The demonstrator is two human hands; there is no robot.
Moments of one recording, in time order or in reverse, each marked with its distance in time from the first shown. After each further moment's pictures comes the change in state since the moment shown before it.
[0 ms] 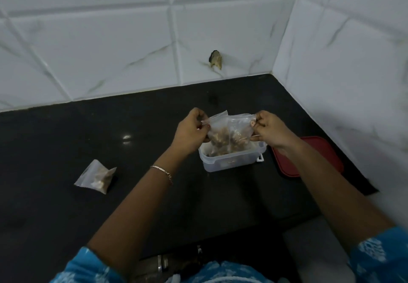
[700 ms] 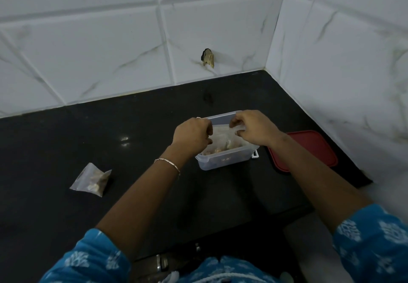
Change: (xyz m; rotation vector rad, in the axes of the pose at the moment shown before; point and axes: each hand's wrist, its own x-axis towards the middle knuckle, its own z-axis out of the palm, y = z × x) left_hand 0.017 -0.006 0.019 0.897 -0.131 0.241; right_hand 0.009 -0.002 0.005 -0.784 -0.078 -0.343
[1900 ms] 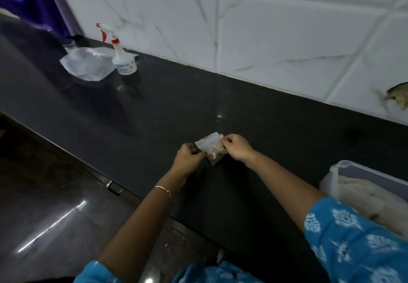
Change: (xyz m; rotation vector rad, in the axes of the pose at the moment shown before) left_hand -0.214 -0.231 0.024 -1.014 0.418 -1.138; right_hand 0.100 -0.275 0.209 0.371 -0.552 -0.153
